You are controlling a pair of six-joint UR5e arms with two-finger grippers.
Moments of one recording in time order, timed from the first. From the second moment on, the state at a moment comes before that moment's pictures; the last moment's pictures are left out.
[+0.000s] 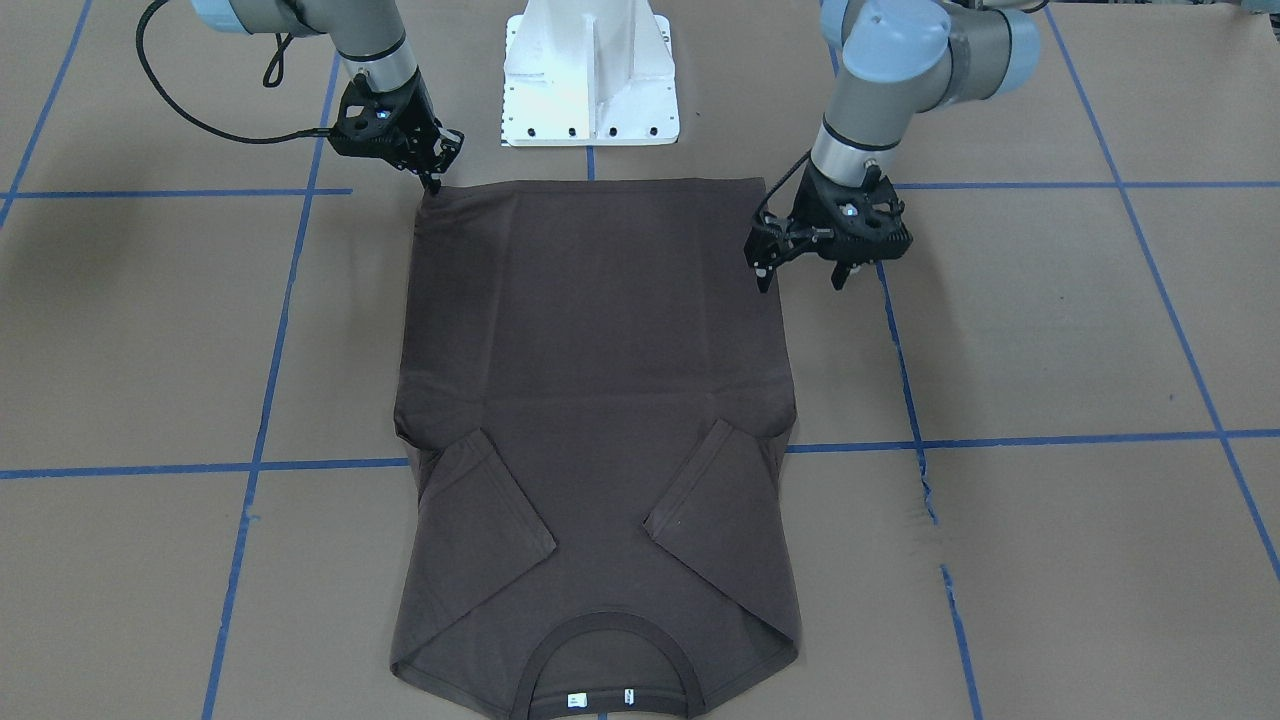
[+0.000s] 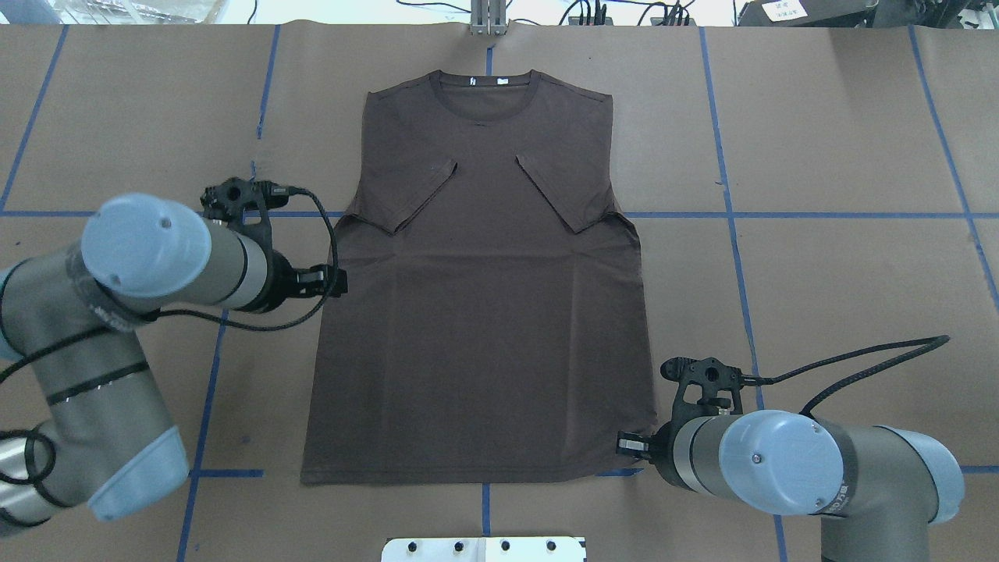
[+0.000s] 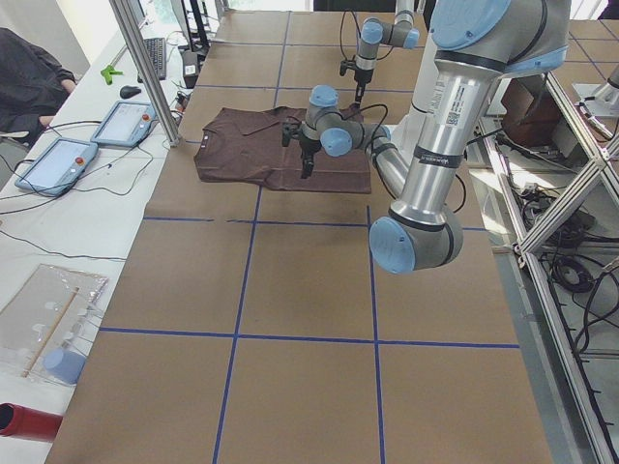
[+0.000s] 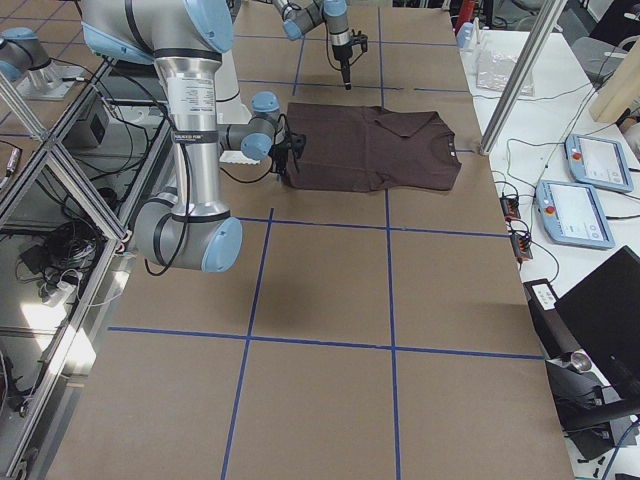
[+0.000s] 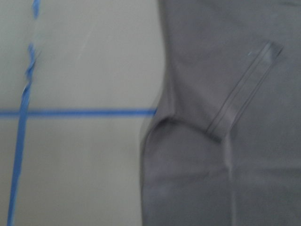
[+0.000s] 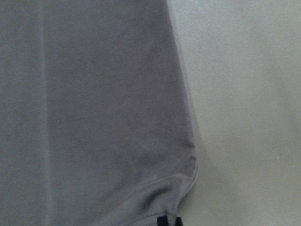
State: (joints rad) left arm -0.53 -1.86 -1.98 -1.74 -1.76 -1.34; right arm 0.19 -1.45 2.11 -1.37 1.62 1.62
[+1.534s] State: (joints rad) left arm -0.13 -1.73 -2.04 -1.73 -1.59 -1.82; right arm 0.23 -1.43 2.13 -1.33 1.65 1.57
